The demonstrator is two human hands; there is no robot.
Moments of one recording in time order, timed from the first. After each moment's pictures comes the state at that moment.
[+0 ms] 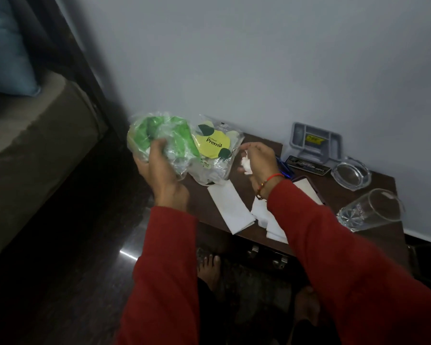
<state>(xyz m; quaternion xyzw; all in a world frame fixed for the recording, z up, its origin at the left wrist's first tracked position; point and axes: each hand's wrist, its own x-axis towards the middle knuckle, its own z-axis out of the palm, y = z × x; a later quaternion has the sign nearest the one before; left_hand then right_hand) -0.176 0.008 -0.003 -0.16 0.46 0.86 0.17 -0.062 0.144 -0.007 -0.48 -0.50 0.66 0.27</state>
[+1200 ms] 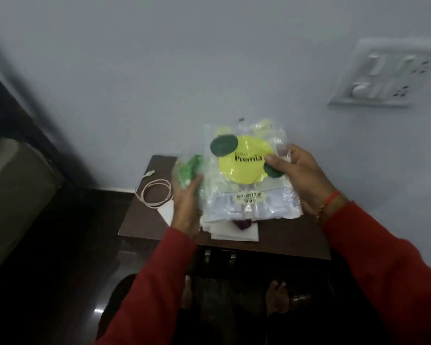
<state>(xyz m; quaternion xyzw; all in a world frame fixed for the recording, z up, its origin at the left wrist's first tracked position) -0.022 0.055 0.014 0.17 0.49 0.76 0.40 0.176 0.152 0.132 -0.36 -0.62 0.60 0.35</state>
